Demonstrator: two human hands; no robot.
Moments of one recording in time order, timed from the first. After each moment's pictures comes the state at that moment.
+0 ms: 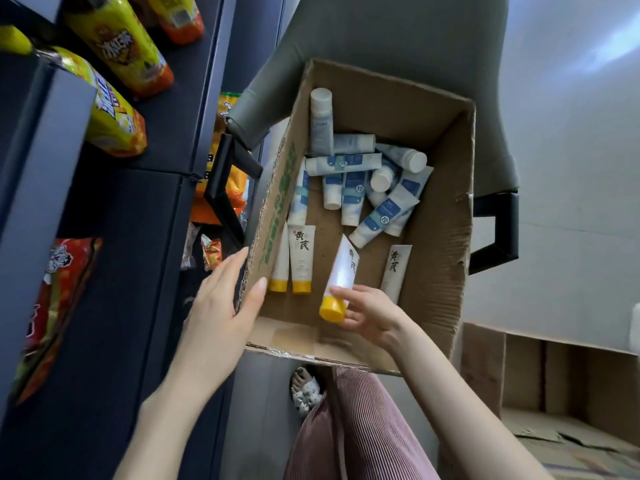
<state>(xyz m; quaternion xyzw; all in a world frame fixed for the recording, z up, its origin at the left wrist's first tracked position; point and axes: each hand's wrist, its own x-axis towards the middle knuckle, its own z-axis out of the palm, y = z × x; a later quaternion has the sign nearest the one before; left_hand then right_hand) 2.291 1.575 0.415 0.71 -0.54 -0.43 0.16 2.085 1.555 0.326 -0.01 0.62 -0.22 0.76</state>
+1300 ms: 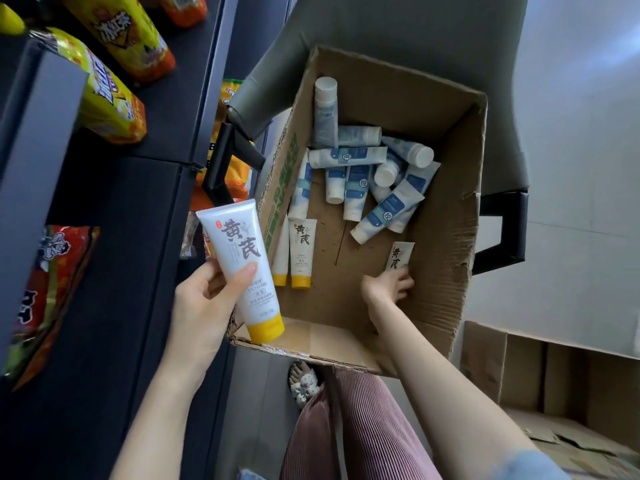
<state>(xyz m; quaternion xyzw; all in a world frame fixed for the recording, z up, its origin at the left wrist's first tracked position) 2.286 1.571 0.405 0.69 -0.28 -0.54 0.40 2.075 1.531 0.260 -0.15 0.89 -0.09 0.42</state>
